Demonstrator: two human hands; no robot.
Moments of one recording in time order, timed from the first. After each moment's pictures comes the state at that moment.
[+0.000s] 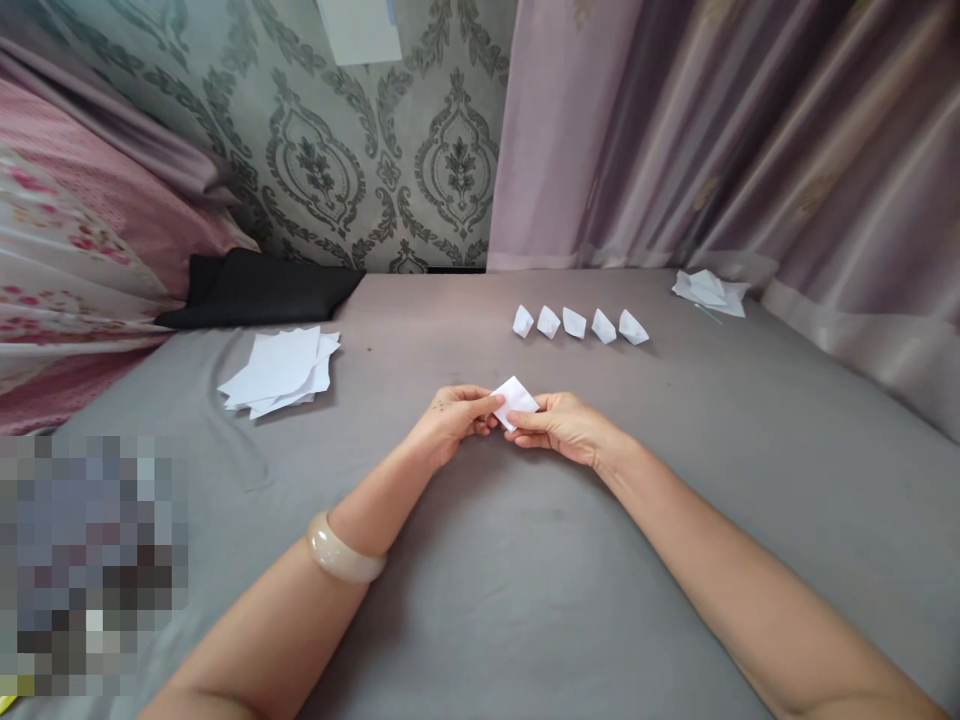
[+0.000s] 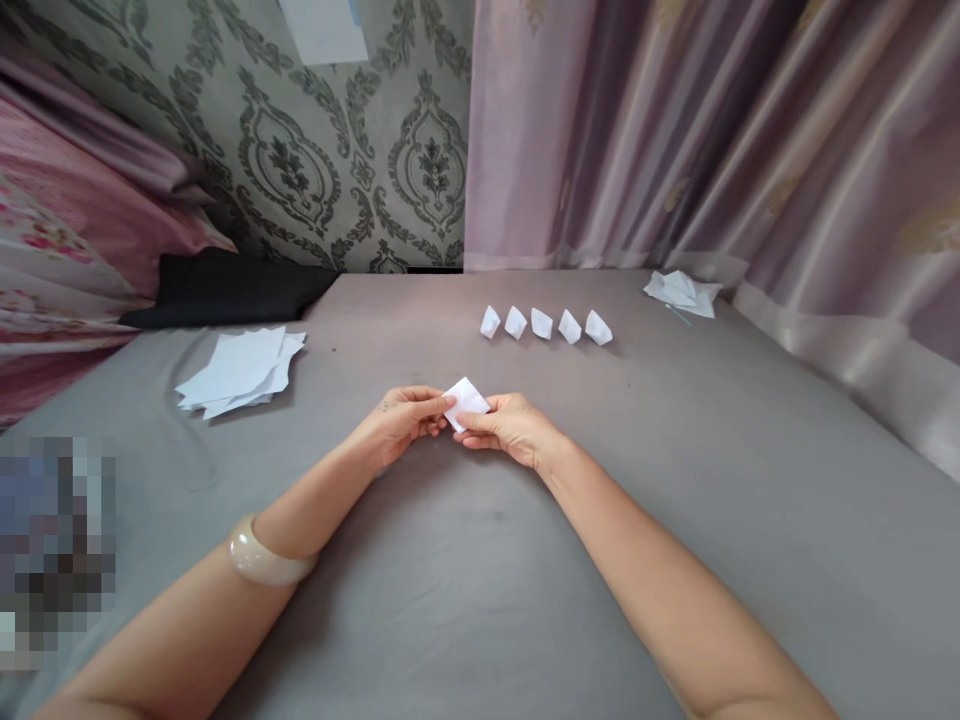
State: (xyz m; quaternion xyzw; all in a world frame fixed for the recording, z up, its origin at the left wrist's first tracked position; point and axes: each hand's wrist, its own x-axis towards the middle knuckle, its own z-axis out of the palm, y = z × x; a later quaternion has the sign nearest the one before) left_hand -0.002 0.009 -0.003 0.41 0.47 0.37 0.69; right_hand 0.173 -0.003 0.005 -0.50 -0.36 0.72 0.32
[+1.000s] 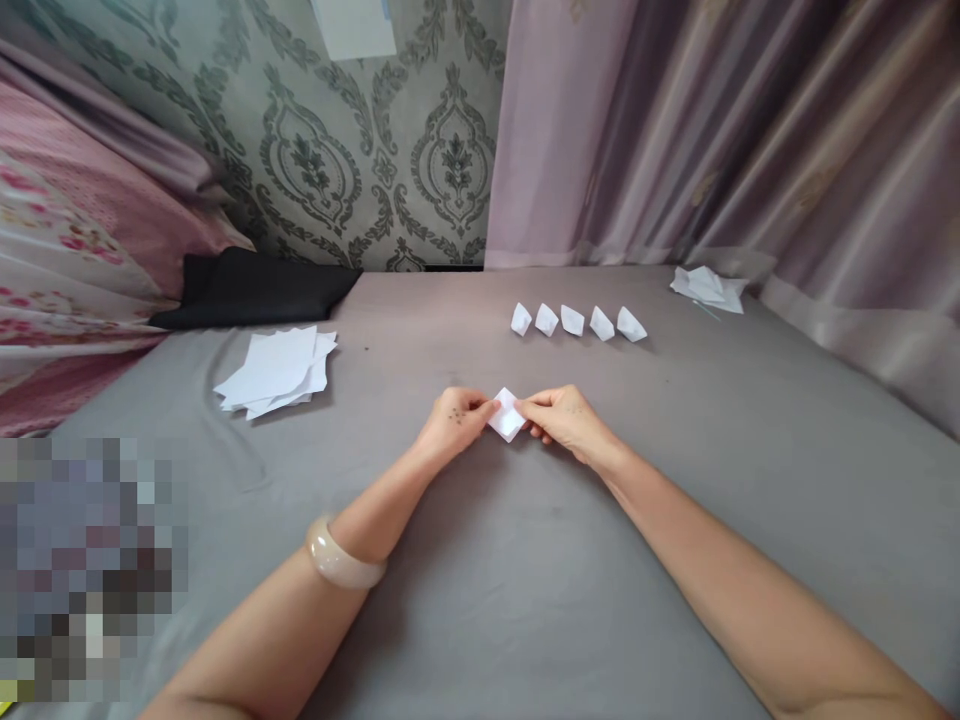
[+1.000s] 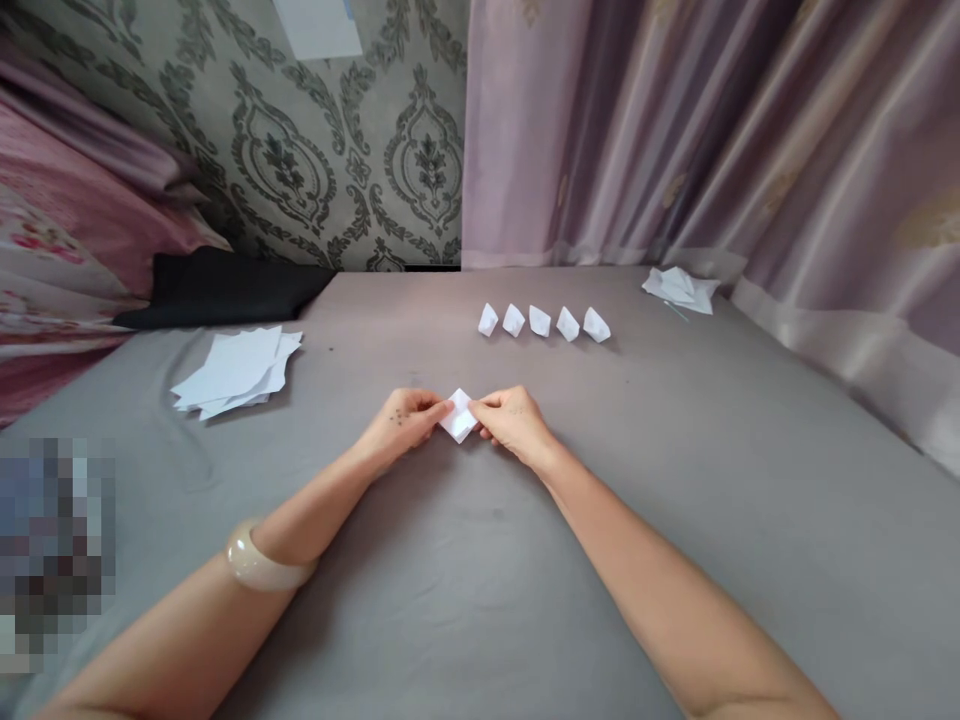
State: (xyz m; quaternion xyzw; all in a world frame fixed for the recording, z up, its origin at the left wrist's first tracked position) left_hand -0.001 0.005 -0.003 0.64 0.56 0.27 0.45; right_hand 0.167 -0.007 0.008 -0.66 -0.51 0.46 0.29
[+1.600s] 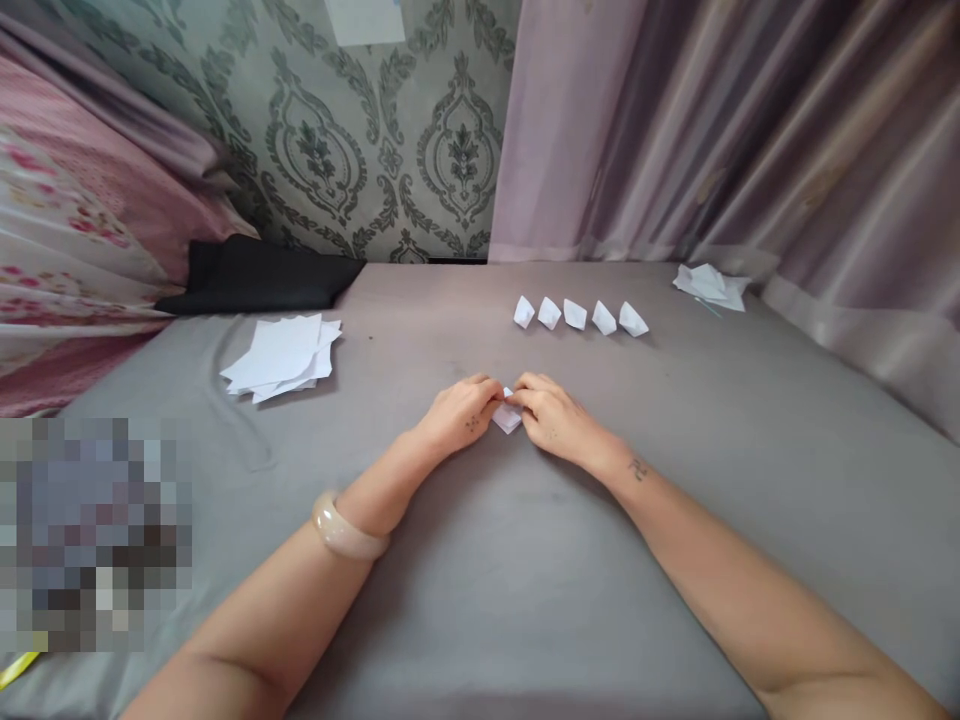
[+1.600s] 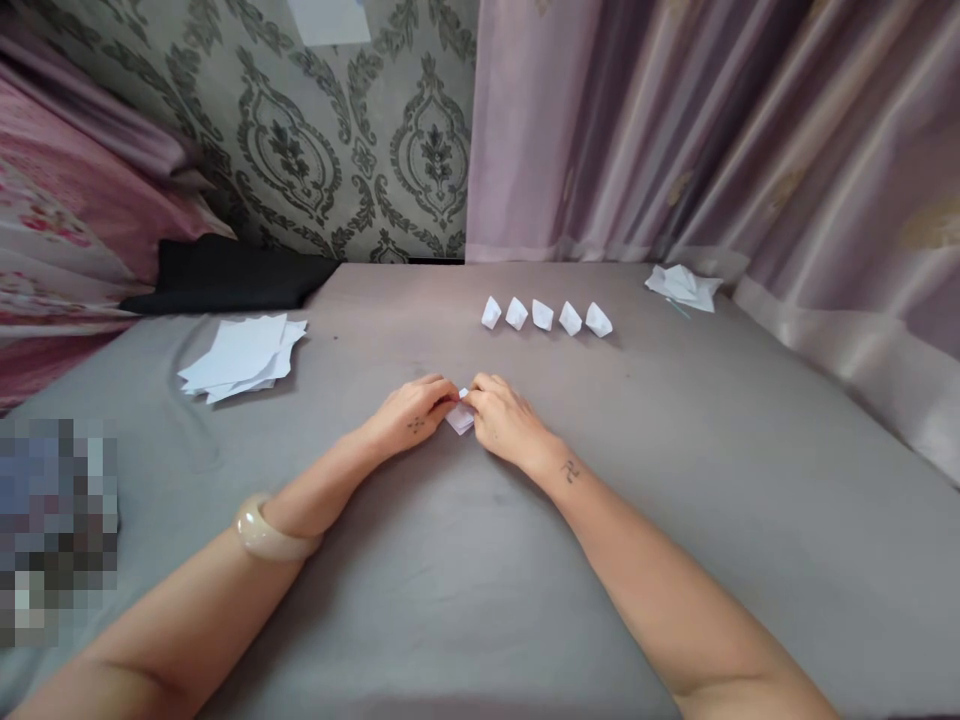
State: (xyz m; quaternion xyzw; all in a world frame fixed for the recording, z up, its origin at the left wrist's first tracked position) left_hand -0.009 0.007 -0.005 0.86 0.44 0.17 0.18; right_hand 0.174 -0.011 -0.004 -0.47 -0.86 0.12 0.18
